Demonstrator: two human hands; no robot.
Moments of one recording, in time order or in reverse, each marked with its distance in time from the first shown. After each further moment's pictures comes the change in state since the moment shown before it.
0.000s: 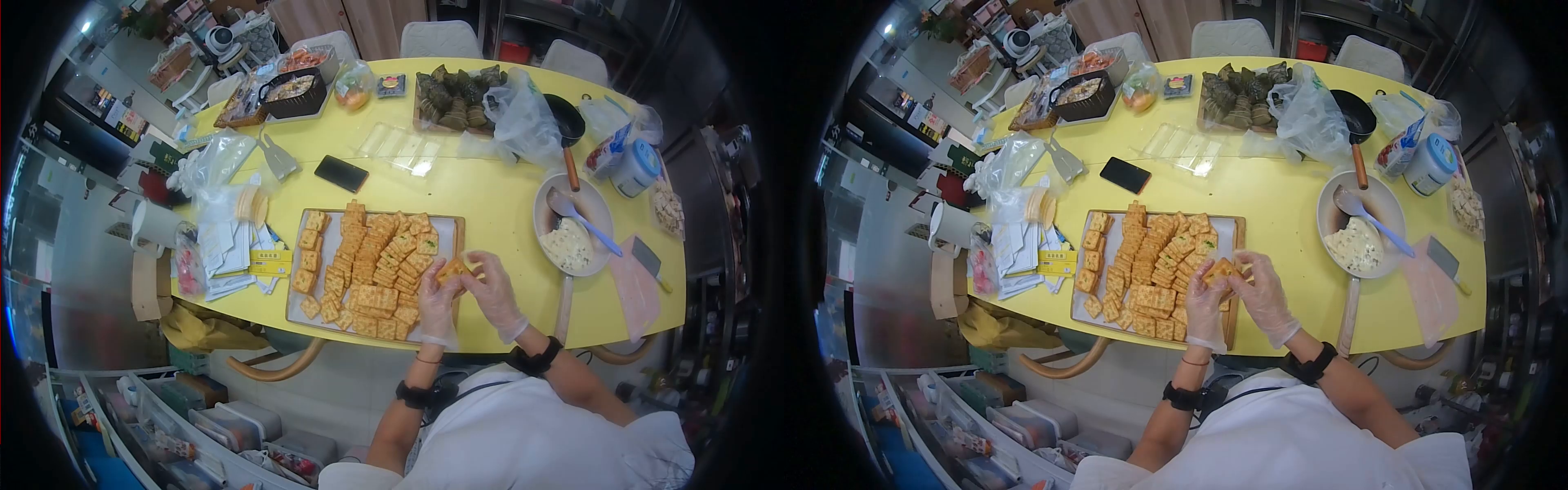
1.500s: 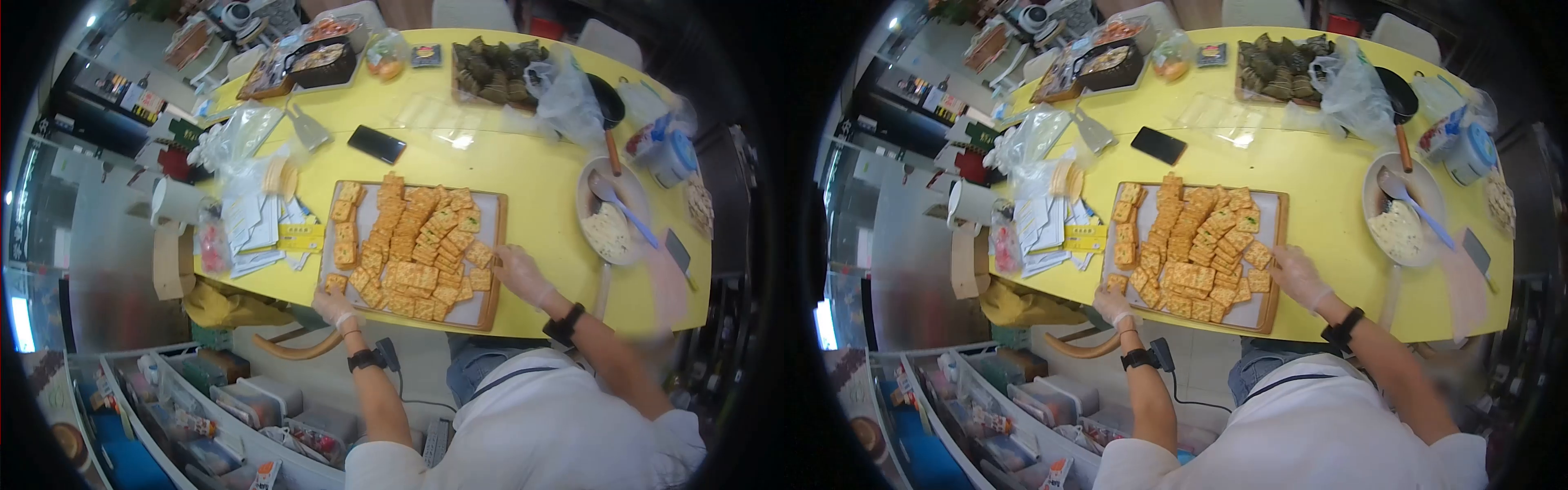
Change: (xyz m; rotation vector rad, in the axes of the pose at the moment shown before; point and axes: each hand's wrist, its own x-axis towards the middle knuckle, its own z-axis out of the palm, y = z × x) left_hand 0.011 0.097 -0.274 1.355 1.113 0.113; right_hand 0.013 0.077 0.023 -0.549 -0.429 -0.074
